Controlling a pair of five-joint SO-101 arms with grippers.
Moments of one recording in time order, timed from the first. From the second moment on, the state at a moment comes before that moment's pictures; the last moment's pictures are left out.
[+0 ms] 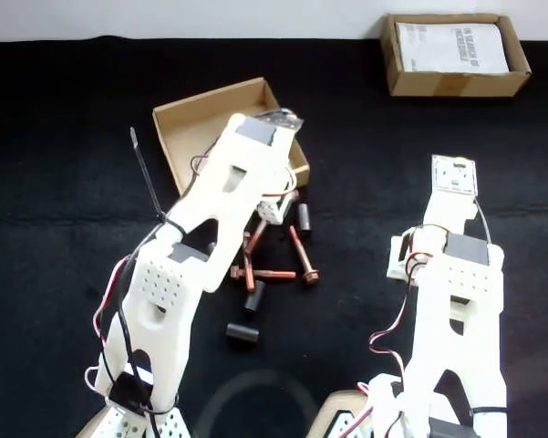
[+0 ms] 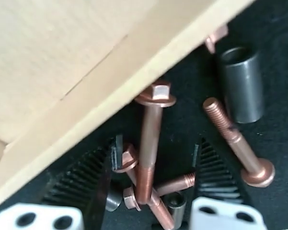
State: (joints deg) left arm 18.2 48.7 -40.3 93.6 7.3; right arm 6.9 -31.3 45.9 62.2 4.7
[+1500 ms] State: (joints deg) left arm 19.9 7.5 -47.2 101.4 12.8; right arm -19.4 -31.3 9.6 89.9 -7.5
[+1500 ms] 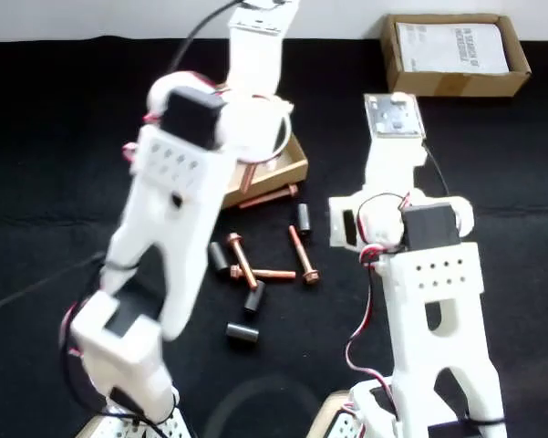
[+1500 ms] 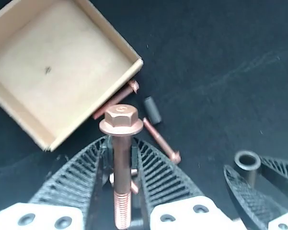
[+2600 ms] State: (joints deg) left arm 14.9 -67.3 49.1 42.5 12.9; right arm -41.1 -68.5 59.2 47.6 -17.6
